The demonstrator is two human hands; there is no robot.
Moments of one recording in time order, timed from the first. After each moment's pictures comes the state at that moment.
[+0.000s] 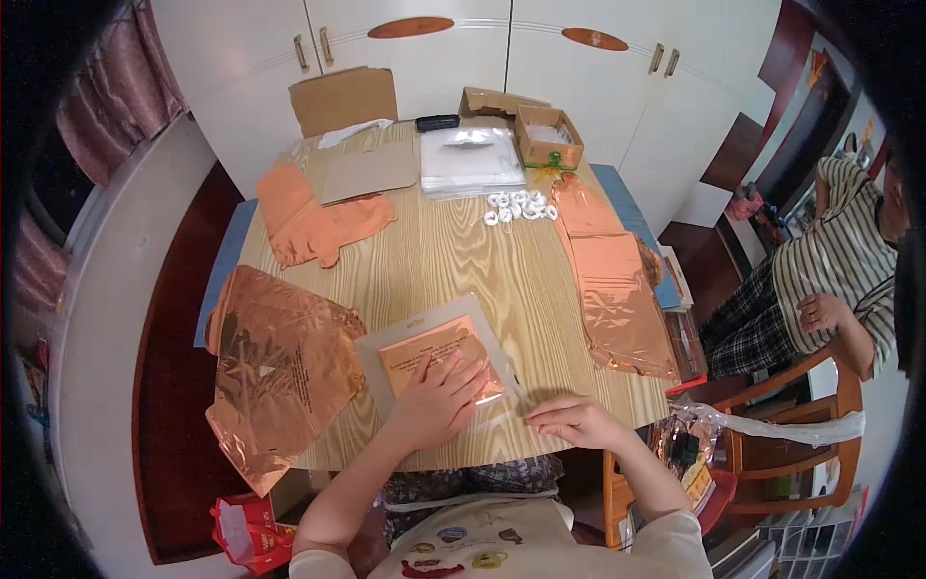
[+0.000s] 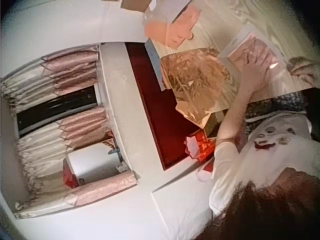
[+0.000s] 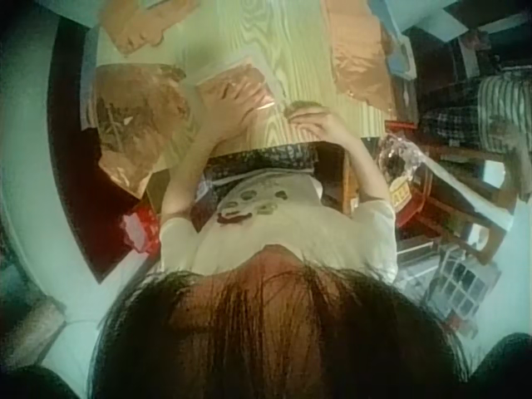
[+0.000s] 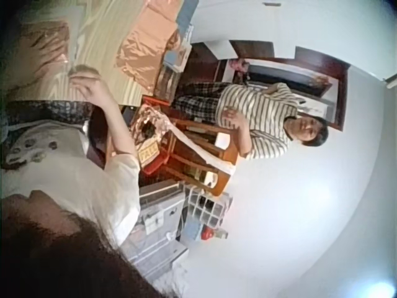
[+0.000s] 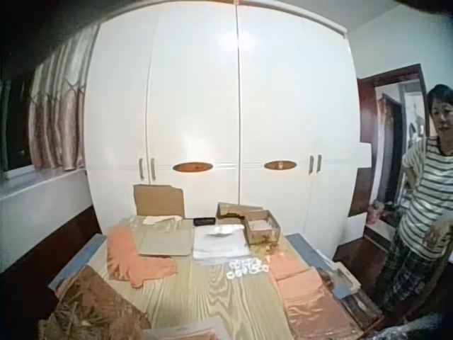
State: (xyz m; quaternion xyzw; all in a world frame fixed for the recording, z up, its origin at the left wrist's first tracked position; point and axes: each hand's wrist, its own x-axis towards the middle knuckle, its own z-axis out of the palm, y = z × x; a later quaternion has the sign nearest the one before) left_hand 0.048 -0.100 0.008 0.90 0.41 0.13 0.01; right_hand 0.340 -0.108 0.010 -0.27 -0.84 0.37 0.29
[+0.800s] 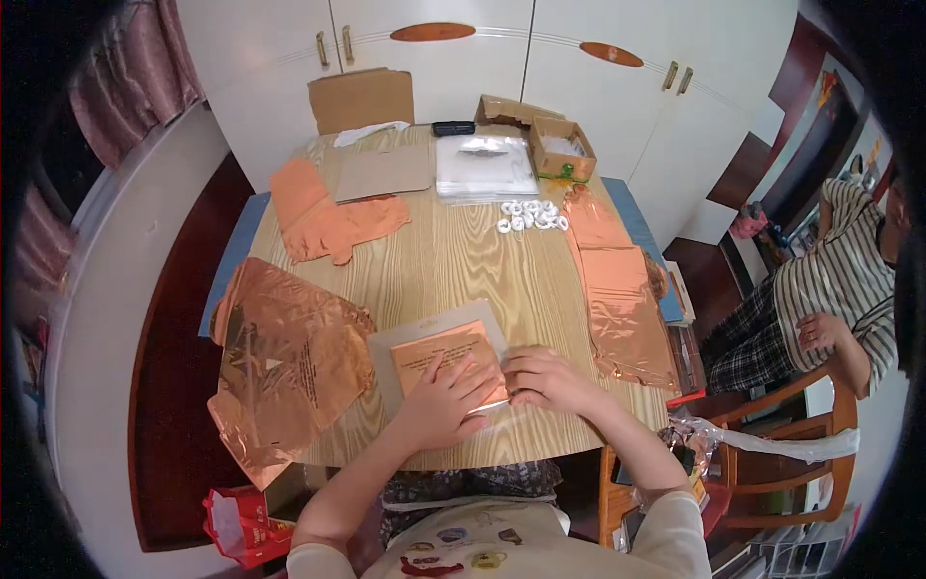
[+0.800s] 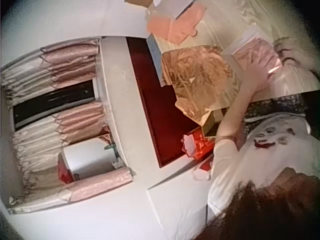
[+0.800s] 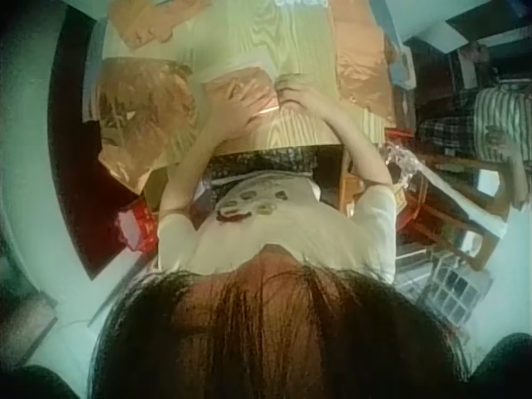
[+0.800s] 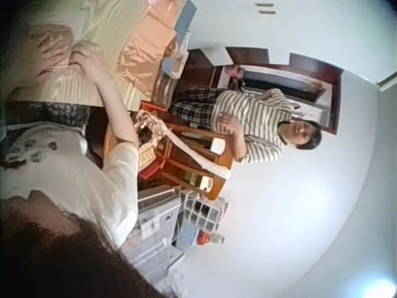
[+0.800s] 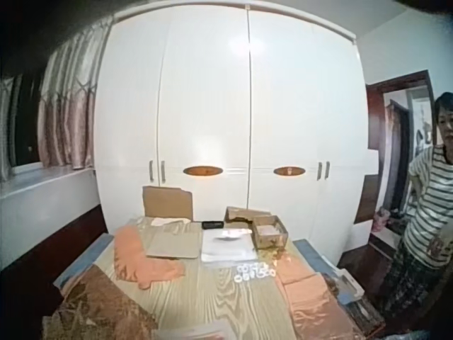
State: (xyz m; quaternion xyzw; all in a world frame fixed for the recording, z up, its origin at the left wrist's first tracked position) left_hand 0.044 -0.100 0.009 0.91 0.38 0.13 0.03; right_hand 0.299 -0.037 0.017 -0.19 -0.95 0.14 0.21
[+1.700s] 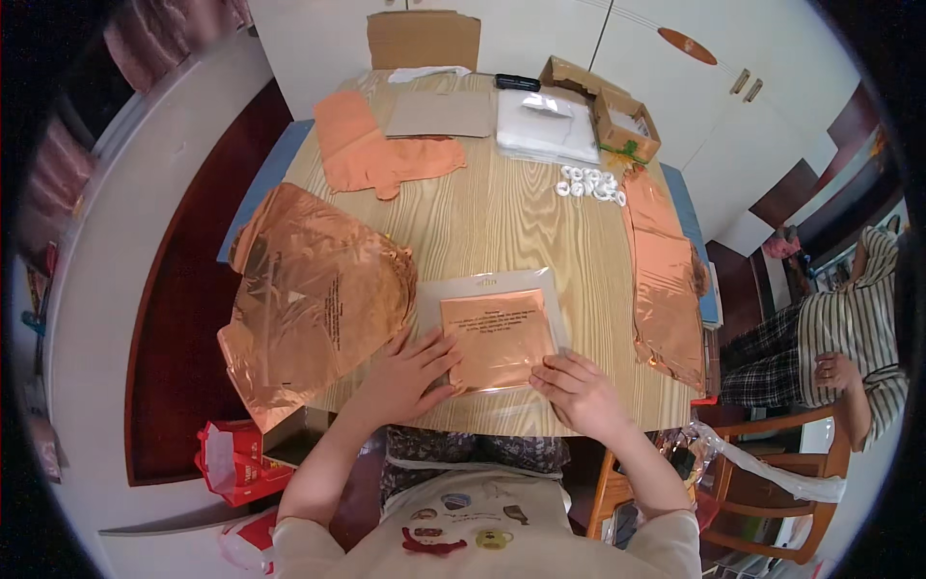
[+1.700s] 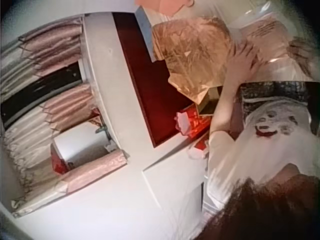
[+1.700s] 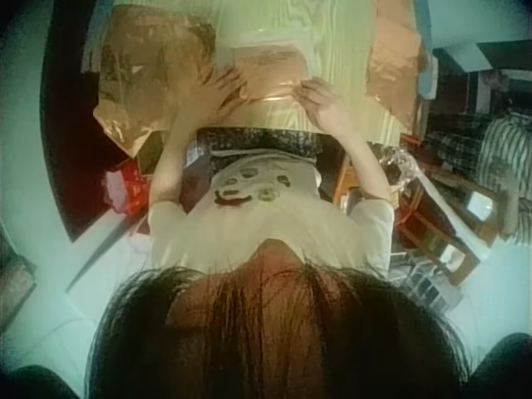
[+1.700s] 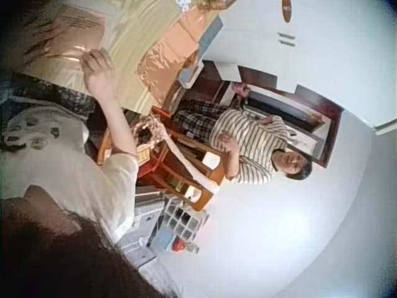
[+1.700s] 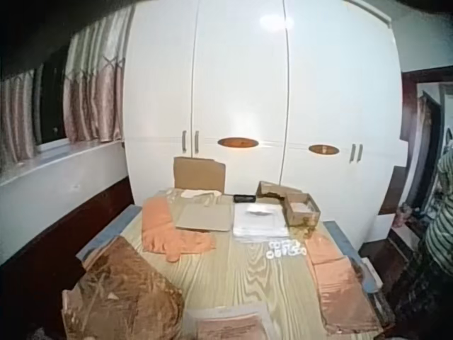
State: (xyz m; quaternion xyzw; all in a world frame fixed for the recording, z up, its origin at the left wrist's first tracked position) left_hand -0.034 -0.146 0.009 0.85 0.50 0.13 0.10; right_hand 0.279 -0.099 0.023 -0.24 -0.95 0.02 0.19
